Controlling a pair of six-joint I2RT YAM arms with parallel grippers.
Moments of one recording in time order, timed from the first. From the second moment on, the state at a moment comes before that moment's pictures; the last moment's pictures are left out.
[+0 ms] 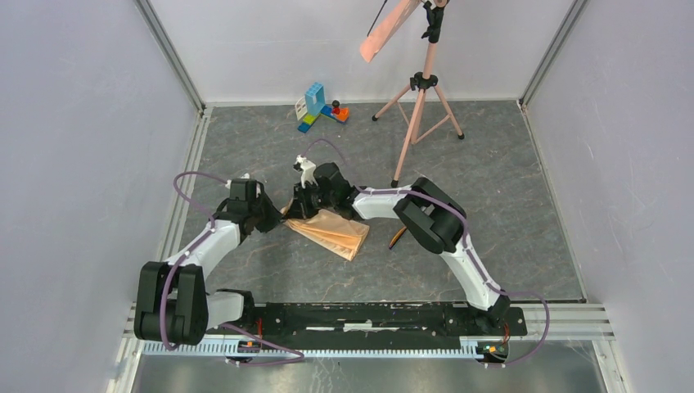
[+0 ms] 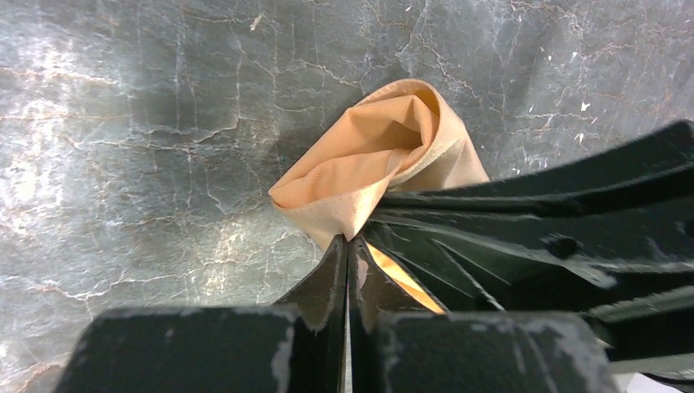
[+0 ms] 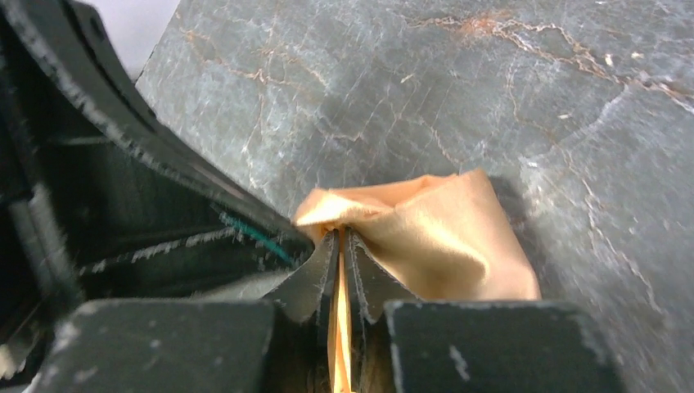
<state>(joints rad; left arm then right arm) -0.10 1.21 0.54 -0.21 0.15 -0.71 0.89 2.28 1.47 0.35 -0.45 0.50</state>
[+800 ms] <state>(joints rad) -0.05 1.14 0.58 -0.26 0.24 -0.71 0.86 2.18 1.35 0.43 -0.47 0.58</state>
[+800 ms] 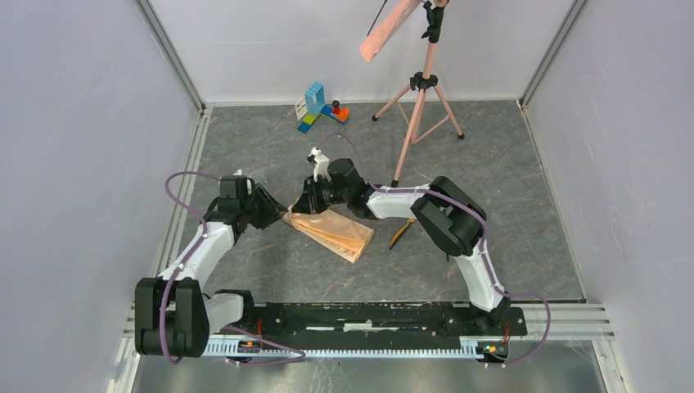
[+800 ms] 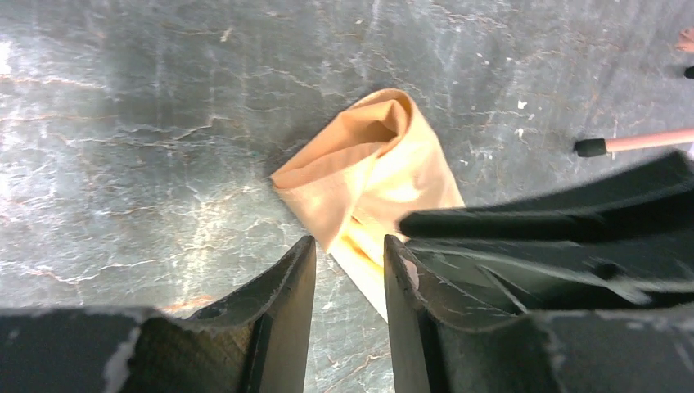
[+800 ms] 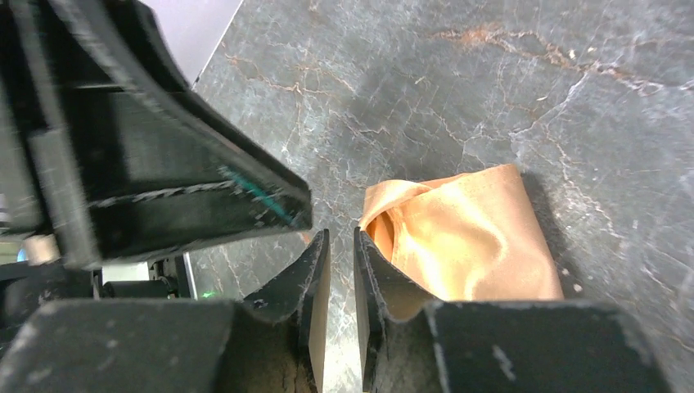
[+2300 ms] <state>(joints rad) -0.06 1.36 0.67 -0.20 0.35 -0.74 0.88 2.18 1.40 0.23 -0.39 0.41</state>
